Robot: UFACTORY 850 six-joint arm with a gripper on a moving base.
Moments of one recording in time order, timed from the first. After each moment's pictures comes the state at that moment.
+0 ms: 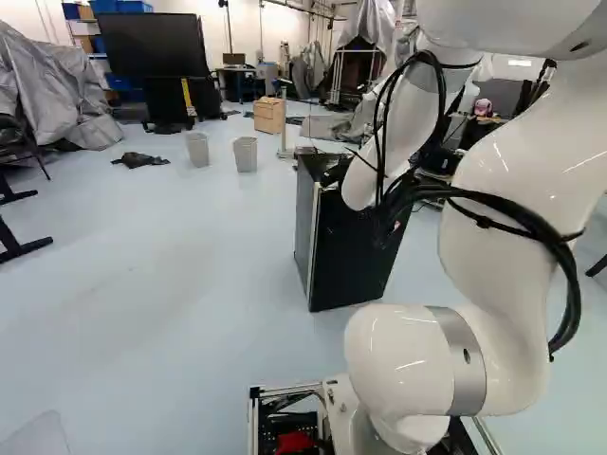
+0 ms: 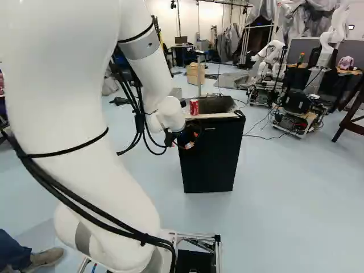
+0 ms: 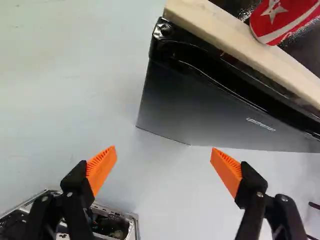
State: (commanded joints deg) arm -10.5 -8.1 -35.0 -40.1 8.2 3.1
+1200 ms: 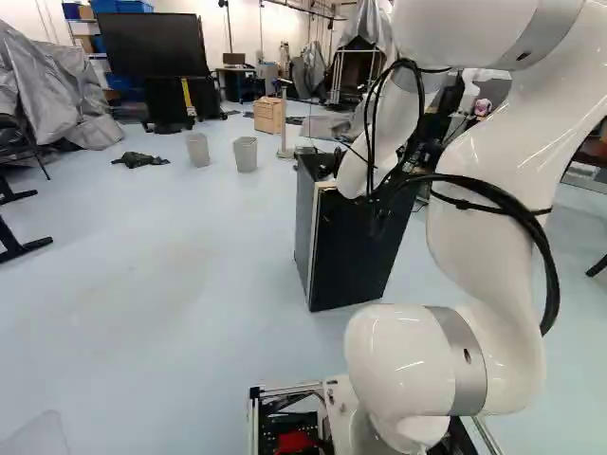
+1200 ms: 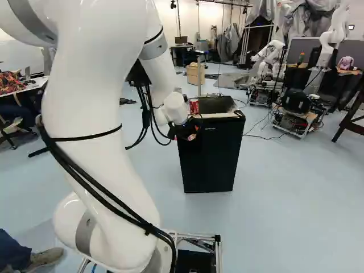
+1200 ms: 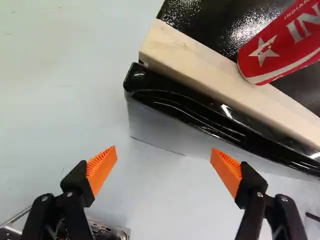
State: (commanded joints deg) arm -9.8 -15.6 -44.0 -40.1 8.2 3.1
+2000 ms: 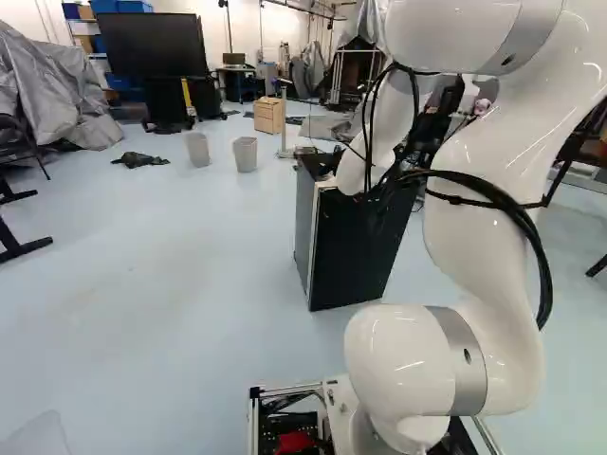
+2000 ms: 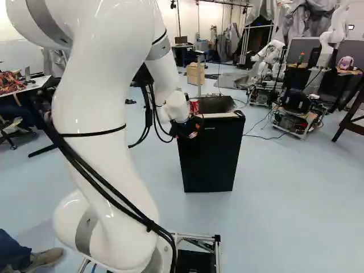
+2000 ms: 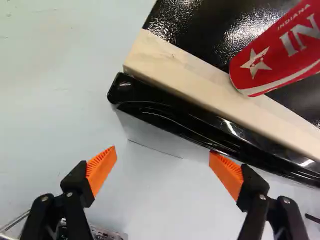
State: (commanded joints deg) arm -9.9 -18.3 -47.3 -40.1 8.2 3.1
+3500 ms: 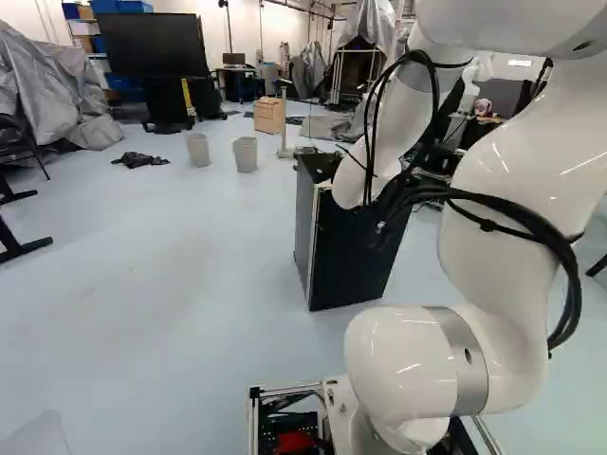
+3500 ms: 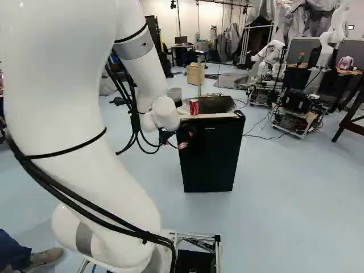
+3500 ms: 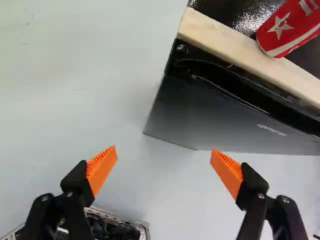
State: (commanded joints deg) arm -6.7 -6.1 -32.8 -31.8 10.1 3.1
